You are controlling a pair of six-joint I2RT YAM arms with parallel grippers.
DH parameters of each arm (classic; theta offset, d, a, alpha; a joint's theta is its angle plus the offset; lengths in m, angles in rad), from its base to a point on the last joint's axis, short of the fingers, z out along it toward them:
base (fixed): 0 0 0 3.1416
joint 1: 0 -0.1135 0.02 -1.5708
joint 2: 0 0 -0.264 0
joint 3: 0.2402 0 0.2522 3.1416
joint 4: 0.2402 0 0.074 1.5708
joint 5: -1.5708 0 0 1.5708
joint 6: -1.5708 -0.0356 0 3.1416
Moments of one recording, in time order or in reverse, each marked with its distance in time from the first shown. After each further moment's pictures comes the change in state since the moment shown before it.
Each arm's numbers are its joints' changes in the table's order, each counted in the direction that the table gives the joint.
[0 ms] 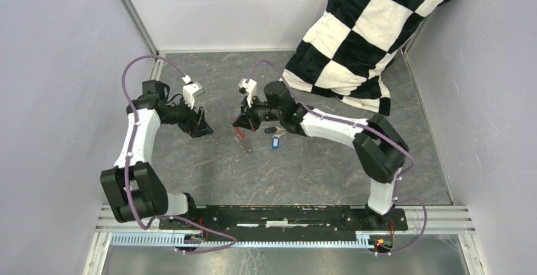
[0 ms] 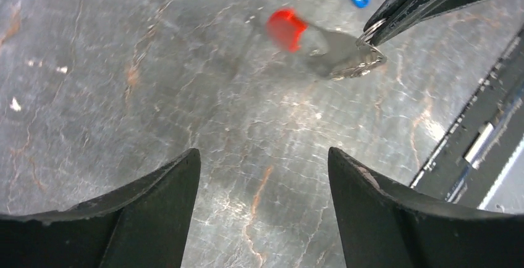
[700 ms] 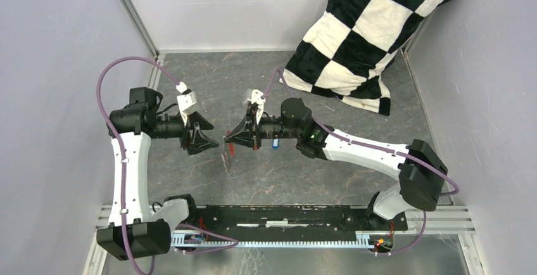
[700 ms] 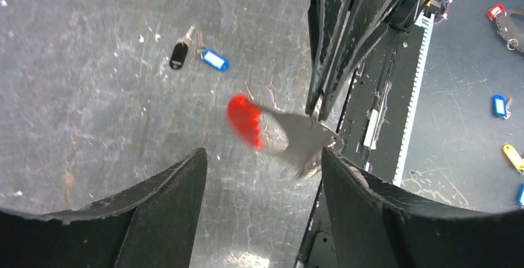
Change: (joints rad) left arm 0.042 0.288 0.186 0.565 -0.323 -0.350; right arm -0.158 0.388 -0.255 -0.246 0.039 -0.112
